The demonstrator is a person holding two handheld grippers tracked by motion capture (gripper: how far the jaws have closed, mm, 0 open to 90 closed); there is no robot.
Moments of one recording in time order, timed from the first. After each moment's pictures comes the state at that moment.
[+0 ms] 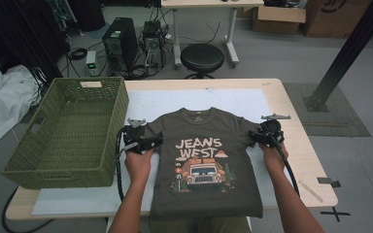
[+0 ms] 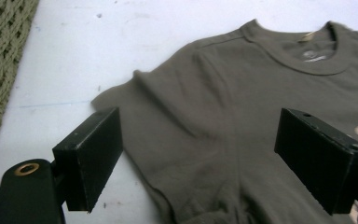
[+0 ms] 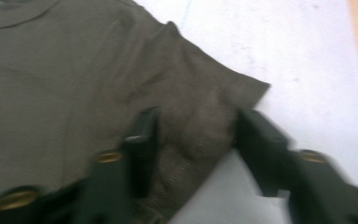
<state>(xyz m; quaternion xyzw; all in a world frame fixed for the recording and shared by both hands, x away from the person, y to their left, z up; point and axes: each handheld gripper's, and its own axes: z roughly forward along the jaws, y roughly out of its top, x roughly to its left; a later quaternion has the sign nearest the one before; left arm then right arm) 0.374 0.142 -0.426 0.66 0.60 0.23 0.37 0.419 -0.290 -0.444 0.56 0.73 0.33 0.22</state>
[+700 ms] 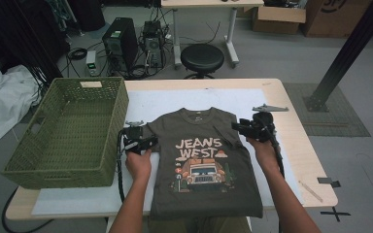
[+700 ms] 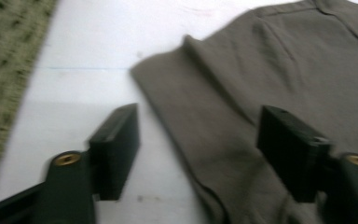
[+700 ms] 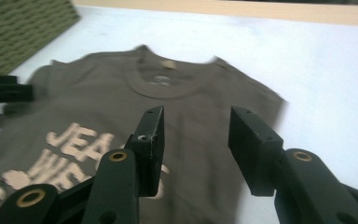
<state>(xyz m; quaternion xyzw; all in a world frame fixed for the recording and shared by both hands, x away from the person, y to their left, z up) 0.388 0.148 -0.447 0.63 0.66 0.24 0.32 0.399 -0.248 -0.386 0.48 0.74 0.45 0.15</state>
